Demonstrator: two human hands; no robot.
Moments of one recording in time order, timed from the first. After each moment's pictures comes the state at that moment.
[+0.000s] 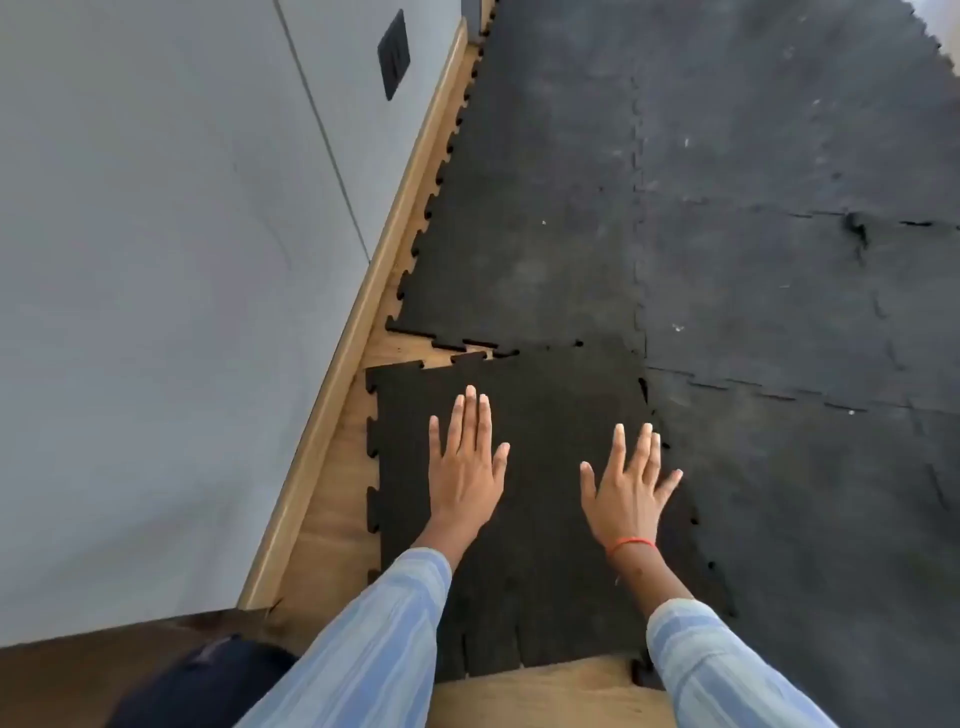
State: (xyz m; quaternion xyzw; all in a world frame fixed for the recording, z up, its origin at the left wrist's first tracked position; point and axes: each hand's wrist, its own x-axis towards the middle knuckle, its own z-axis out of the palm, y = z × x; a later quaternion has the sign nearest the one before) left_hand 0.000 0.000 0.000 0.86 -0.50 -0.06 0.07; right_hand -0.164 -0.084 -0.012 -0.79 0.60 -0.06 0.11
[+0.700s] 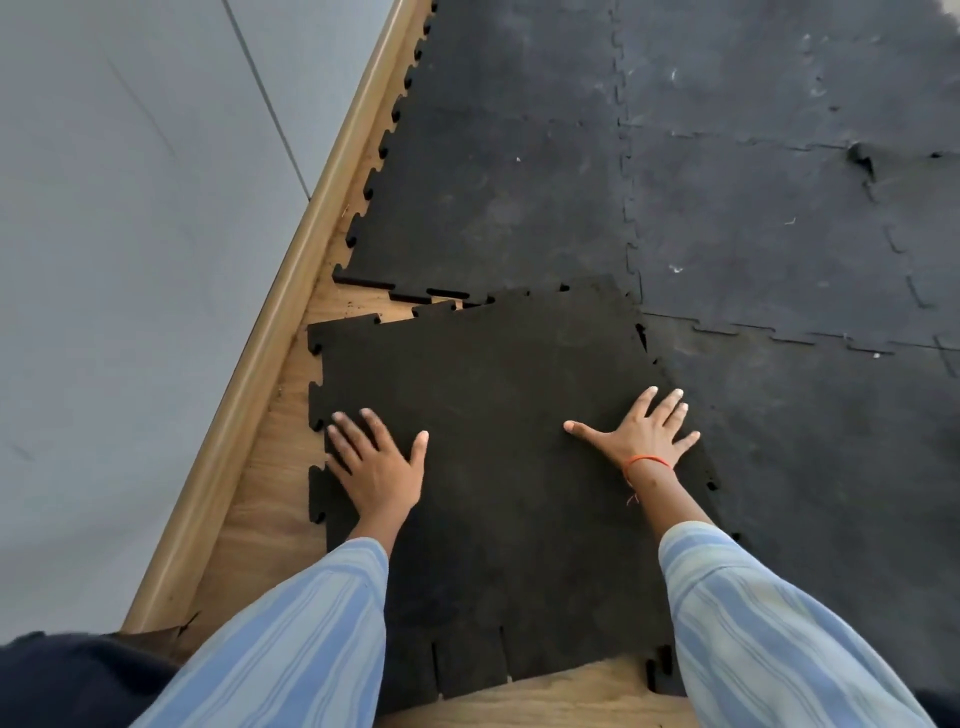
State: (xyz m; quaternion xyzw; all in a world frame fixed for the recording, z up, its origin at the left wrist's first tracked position) left_hand 0.035 0.025 -0.140 0.95 -0.28 -0.17 0.02; right_hand -0.184 -0.160 -0.109 -0.69 0.68 0.10 0.21
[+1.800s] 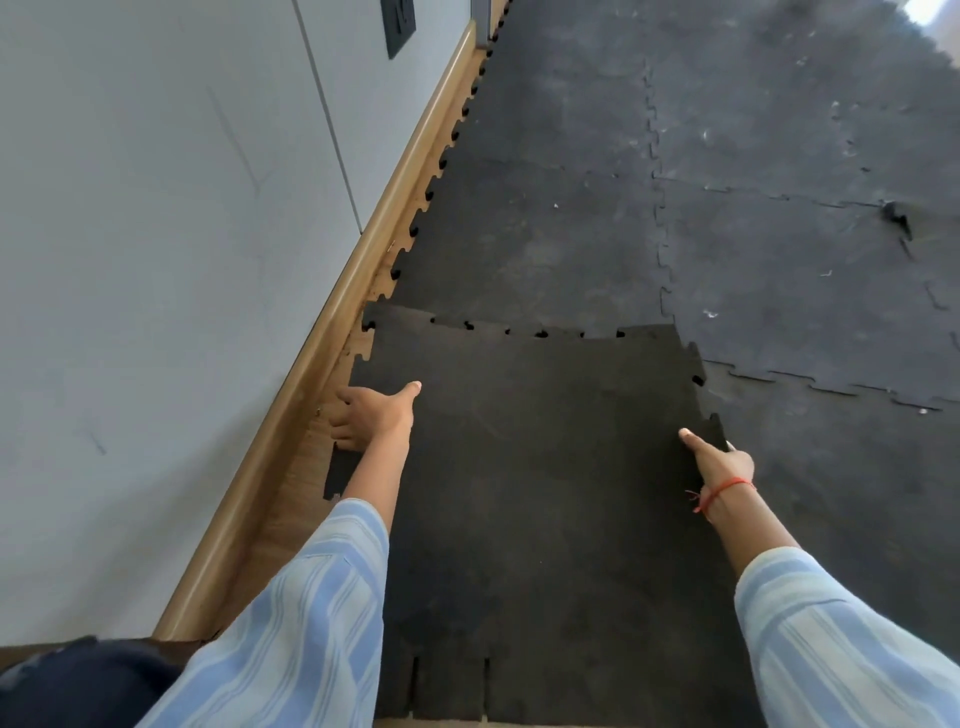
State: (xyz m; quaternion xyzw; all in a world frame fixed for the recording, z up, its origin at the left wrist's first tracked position) left_hand 0.110 -0.031 -0.084 0.92 0.05 -0.19 0.34; right_hand -0.222 -0.214 -0.133 -0.34 0.74 -0.26 0.52
